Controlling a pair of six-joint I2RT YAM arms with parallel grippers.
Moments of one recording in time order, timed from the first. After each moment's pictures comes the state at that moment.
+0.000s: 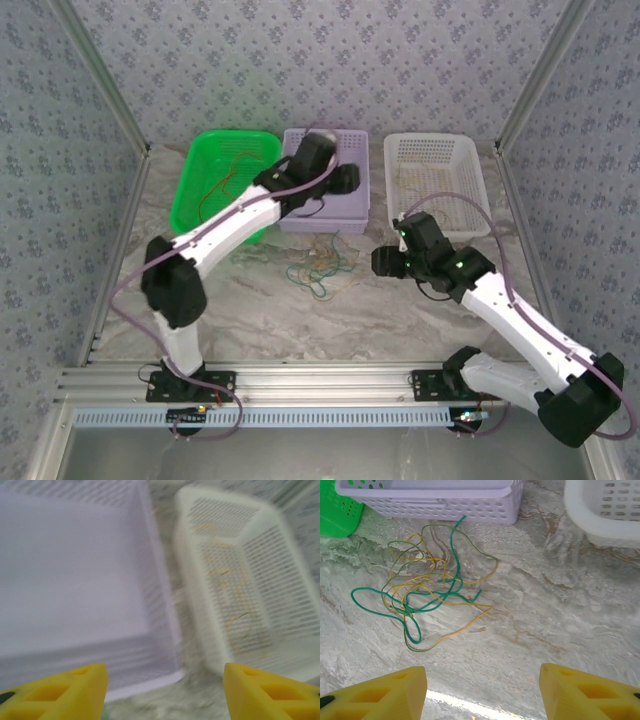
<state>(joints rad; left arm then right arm) -0.71 1.75 1.53 -0.43 -0.08 -0.62 0.62 1.05 0.92 -0.75 0.04 0.48</state>
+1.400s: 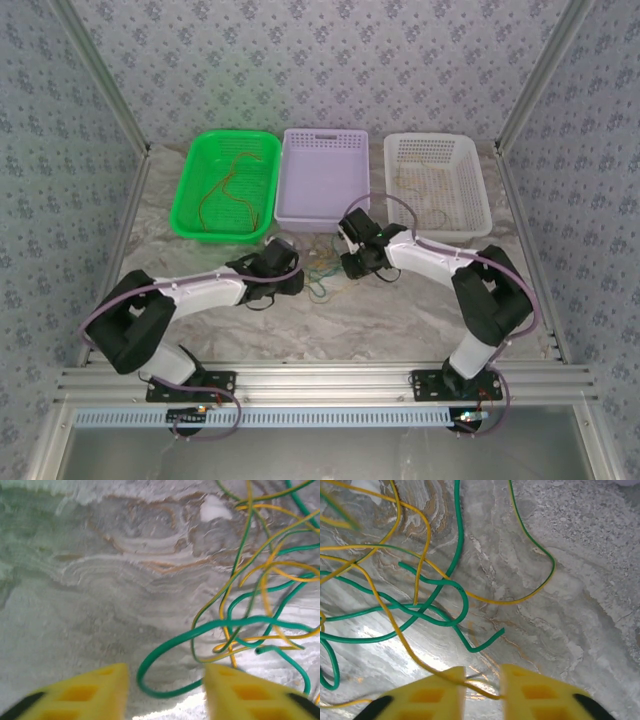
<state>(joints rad) -0.78 1.49 0.70 -0.17 -0.12 -0.59 0.68 1.67 1.04 -0.56 0.04 0.21</state>
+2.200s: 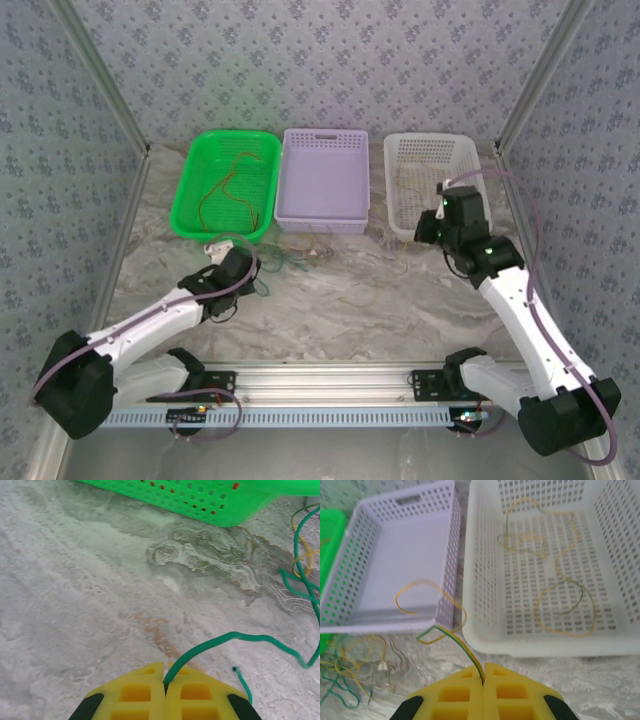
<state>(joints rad) -0.65 1.04 0.56 -0.54 -0.47 -0.81 0.28 1.01 1.08 -0.69 0.09 0.35</state>
